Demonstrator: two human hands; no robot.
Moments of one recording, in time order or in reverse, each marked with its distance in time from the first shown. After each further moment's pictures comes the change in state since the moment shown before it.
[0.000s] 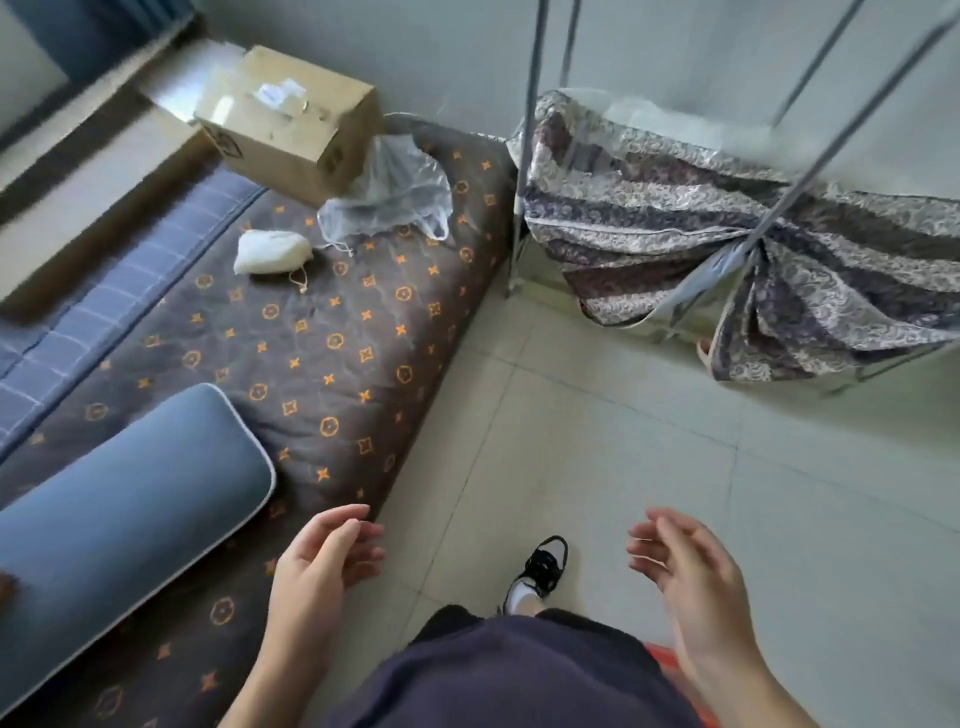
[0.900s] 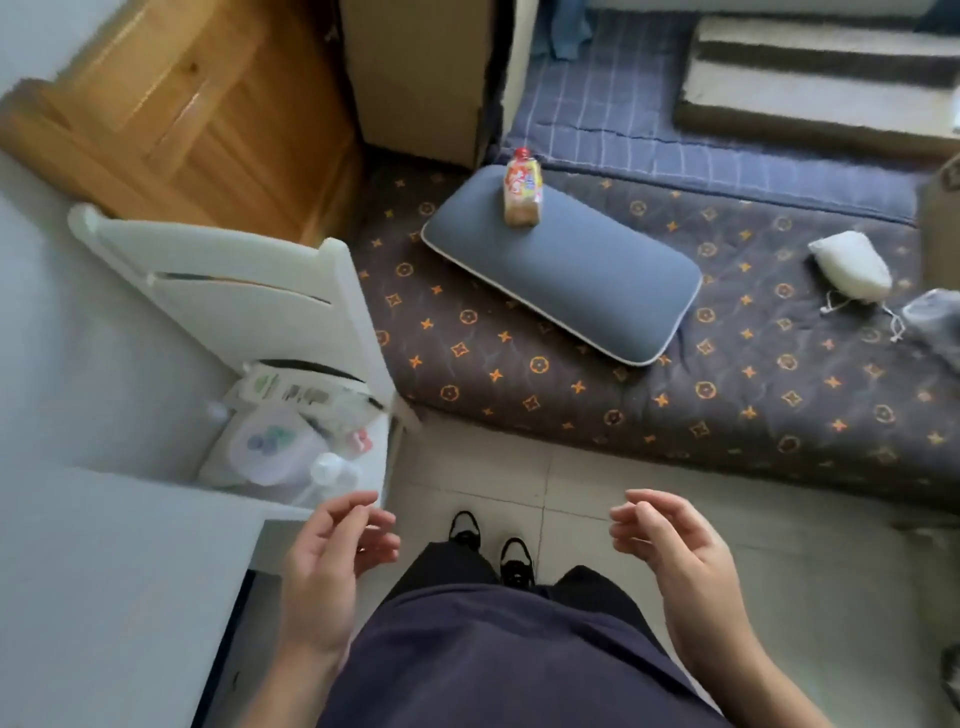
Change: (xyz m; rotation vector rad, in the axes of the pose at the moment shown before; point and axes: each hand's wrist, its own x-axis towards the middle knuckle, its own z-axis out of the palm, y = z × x) left_hand -0.325 -0.161 -0.117 -0.681 1.221 0.054; right_hand -0.164 0.087 0.169 -0.742 -1.362 0.018
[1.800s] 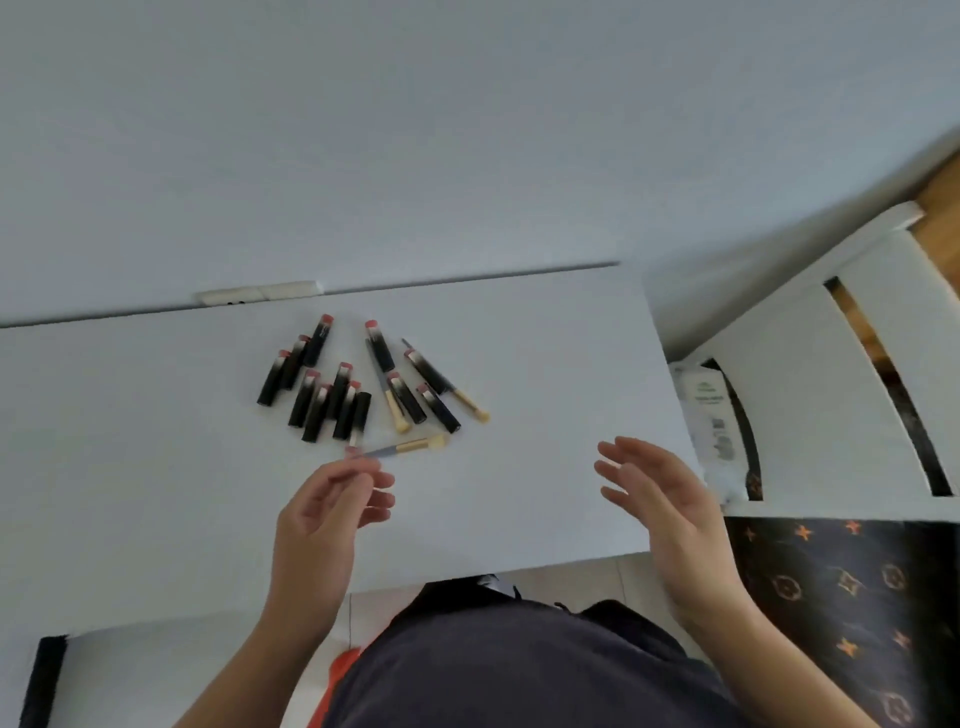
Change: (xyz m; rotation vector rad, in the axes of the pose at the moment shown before) left_hand -0.164 -0.064 -0.337 -0.316 1.074 0.069; right_hand -0.134 0.065 0.424 -0.558 -1.317 -0.078
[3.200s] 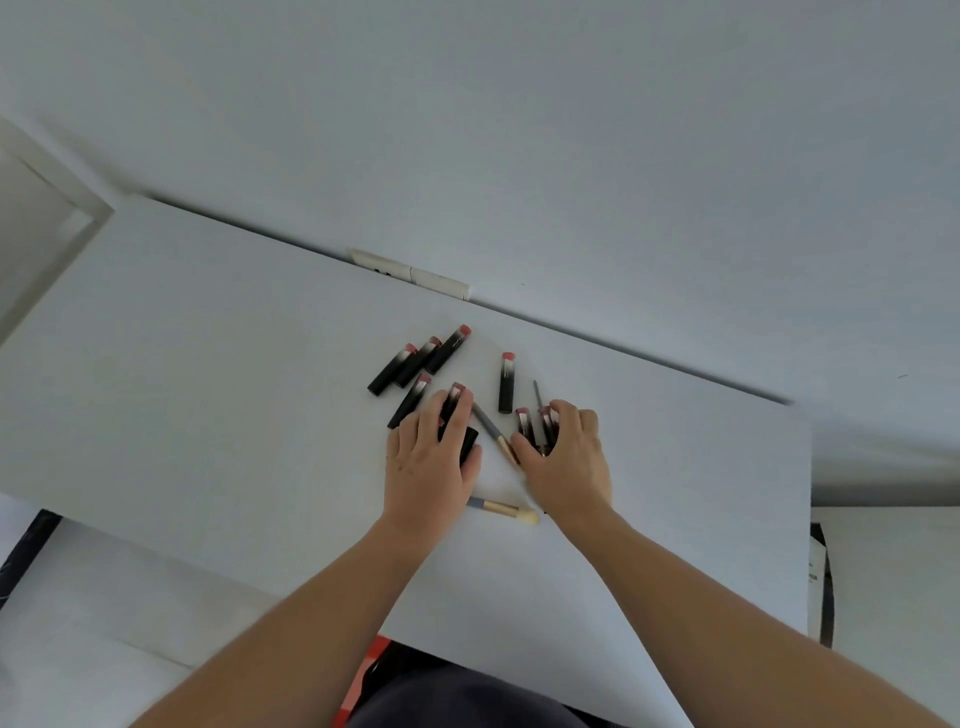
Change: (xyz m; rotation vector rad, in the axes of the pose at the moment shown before) left_hand 0.141 -0.084 0.014 1.175 0.353 0.363; right_hand 0.177 0.053 0.207 -1.037 -0.300 -0.150
